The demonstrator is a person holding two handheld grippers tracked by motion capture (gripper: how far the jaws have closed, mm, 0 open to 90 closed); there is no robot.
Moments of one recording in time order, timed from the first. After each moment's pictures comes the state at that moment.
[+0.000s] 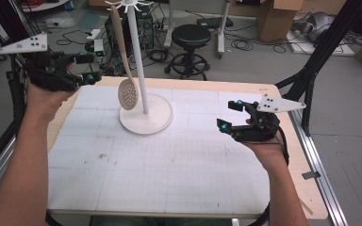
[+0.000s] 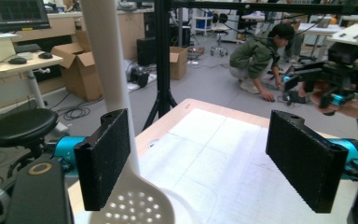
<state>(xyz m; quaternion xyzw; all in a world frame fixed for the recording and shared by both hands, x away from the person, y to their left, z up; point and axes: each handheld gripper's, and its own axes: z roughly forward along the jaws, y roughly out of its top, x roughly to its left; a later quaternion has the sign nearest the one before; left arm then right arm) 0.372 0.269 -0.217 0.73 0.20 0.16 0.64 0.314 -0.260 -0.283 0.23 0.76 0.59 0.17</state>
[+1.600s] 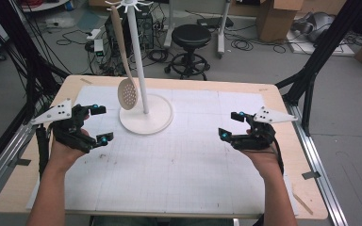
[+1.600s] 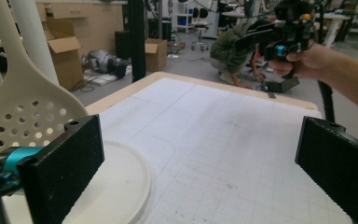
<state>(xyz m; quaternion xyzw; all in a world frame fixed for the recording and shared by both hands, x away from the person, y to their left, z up) 0.320 0.247 -0.332 0.73 0.18 0.13 0.64 0.318 -0.273 -0.333 0.28 0.75 0.57 0.17</state>
